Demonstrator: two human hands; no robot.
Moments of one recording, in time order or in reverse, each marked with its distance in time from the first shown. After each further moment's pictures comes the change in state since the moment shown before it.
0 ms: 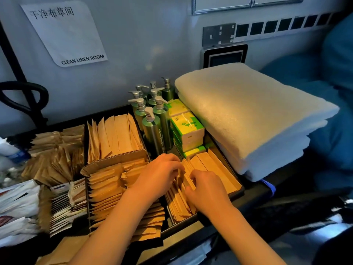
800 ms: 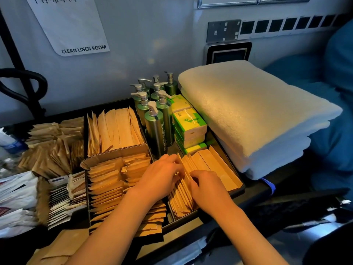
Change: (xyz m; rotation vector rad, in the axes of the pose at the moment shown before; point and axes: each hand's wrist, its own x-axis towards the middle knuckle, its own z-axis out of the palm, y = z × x) left_hand -0.004 -0.011 0.023 0.022 -0.044 0.025; right_hand -0.003 0.002 0.005 0.111 -0.072 0.035
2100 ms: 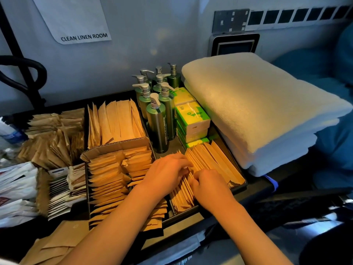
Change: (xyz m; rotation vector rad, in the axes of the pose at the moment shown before) left_hand 0.003 0.008 0.015 -0.058 0.063 -0.017; right_hand -0.003 0.006 0.006 -0.183 -0.033 0.001
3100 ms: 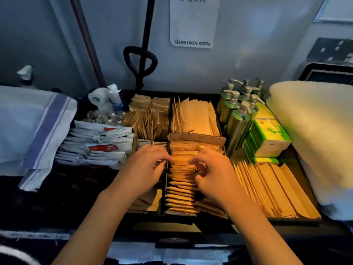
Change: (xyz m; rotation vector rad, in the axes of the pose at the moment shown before) left_hand -0.206 -0.077 -0.121 -0.054 0.351 -0.449; right_hand -0.012 -0.177 -0.011 0.149 -0.076 -0.517
